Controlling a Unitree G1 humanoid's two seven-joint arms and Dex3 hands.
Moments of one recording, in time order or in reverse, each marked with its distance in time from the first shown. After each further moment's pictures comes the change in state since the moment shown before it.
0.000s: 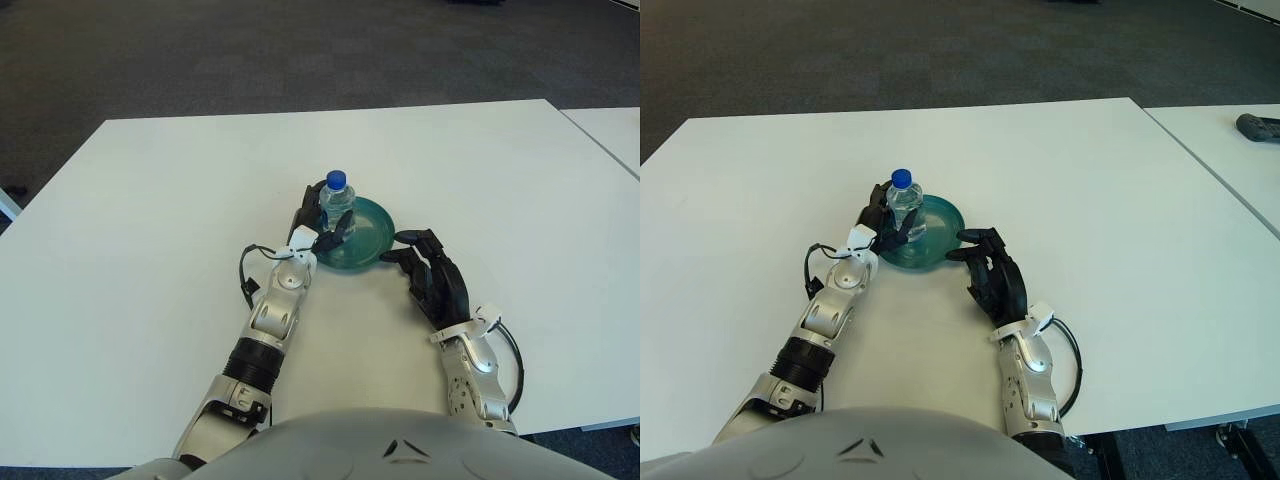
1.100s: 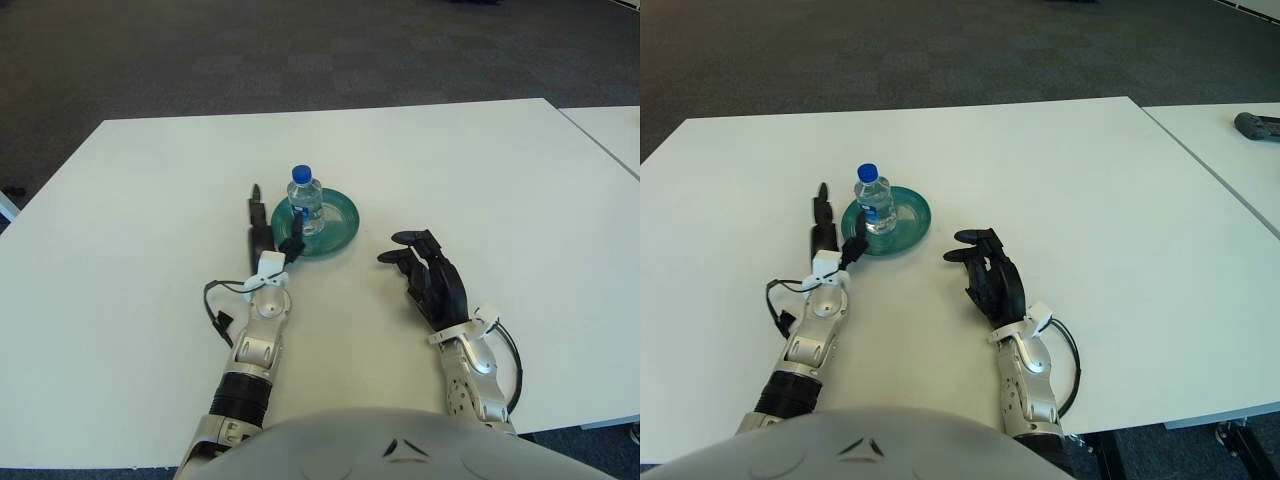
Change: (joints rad) left arm 0.196 -0.025 0.165 0.020 0.053 -0.339 0.400; right arm 0.012 -0.001 0.009 -0.011 0.002 0.001 0.000
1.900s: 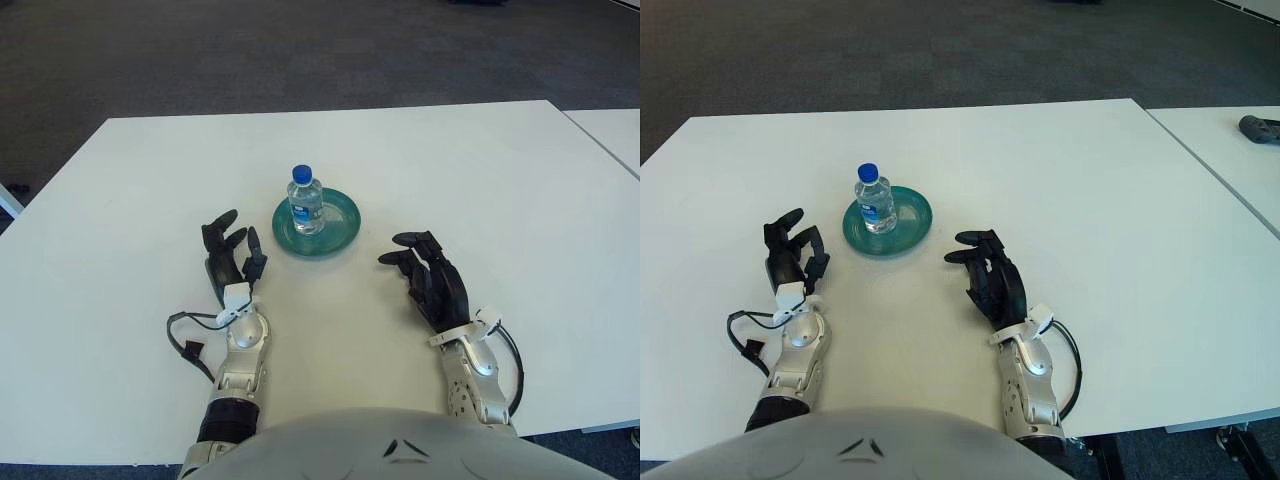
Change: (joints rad) left arm 0.074 -0.002 0.071 0.049 -0.027 -0.232 0.042; right arm 0.003 -0.002 -0.001 -0.002 0.002 0.001 0.001
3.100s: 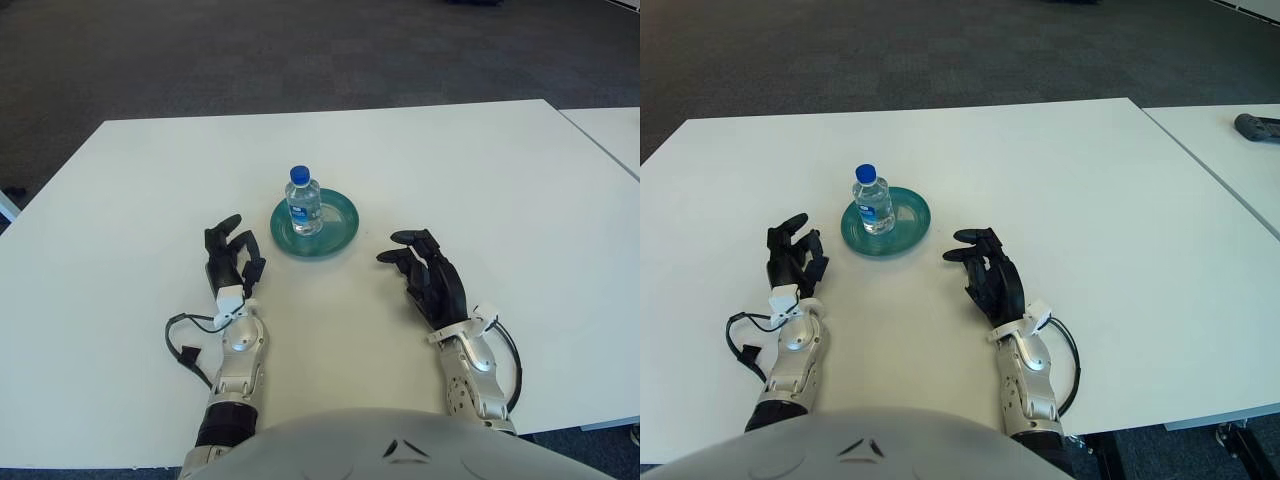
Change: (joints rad) left arm 0.034 -0.003 -0.009 -0.074 -0.151 0.131 -0.151; right arm -0.024 0.000 -0.014 0.016 0.001 0.016 0.000
